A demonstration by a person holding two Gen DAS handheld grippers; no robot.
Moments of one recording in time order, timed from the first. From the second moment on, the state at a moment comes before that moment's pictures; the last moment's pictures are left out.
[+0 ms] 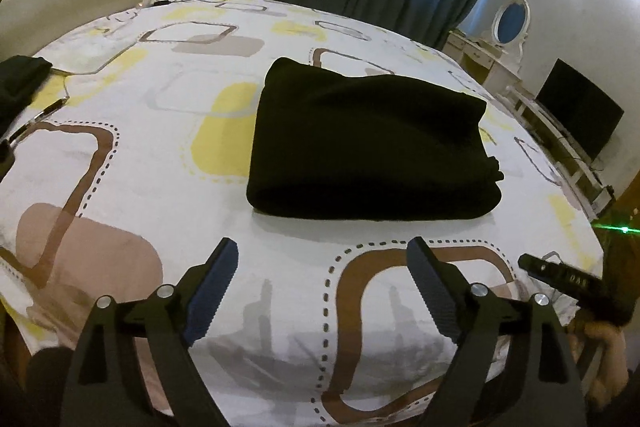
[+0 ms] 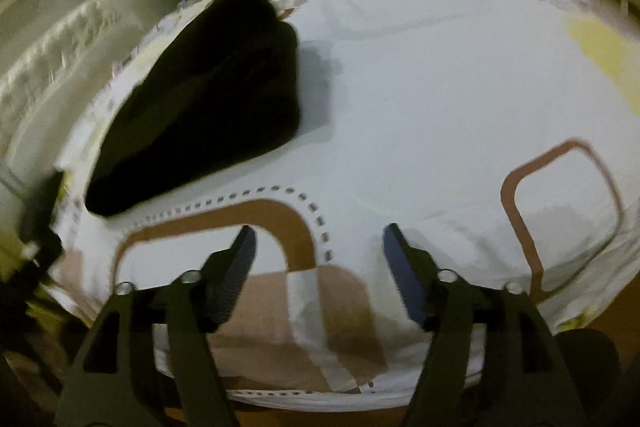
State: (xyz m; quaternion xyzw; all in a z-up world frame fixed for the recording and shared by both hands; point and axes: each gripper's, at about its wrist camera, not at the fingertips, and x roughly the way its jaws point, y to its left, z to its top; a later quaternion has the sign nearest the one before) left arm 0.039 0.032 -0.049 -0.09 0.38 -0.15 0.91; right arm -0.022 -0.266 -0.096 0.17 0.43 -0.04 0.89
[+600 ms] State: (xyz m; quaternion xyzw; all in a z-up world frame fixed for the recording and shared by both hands) left arm 0.016 0.004 -0.058 -0.04 0.39 -0.09 0.92; right arm -0.031 -0.195 -0.077 0.06 0.41 -0.04 0.91
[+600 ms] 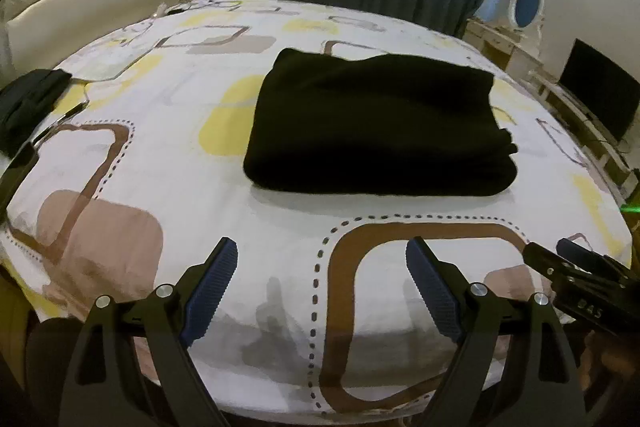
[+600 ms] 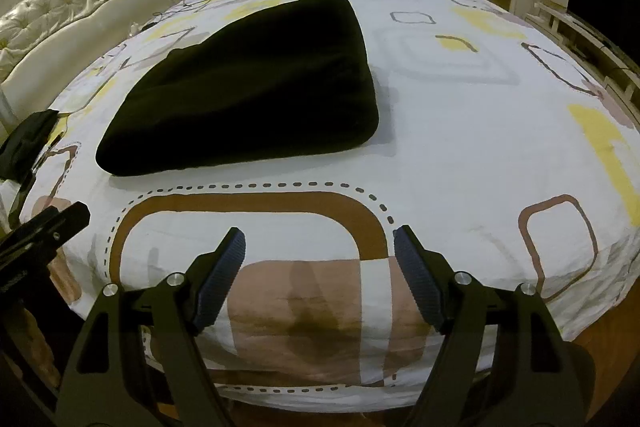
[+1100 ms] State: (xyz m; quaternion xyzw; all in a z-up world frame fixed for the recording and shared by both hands) left arm 0.016 0.000 -0.060 -0.04 0.40 -0.08 0.91; right arm -0.029 -0.193 -0.083 0.07 0.42 -0.03 0.91
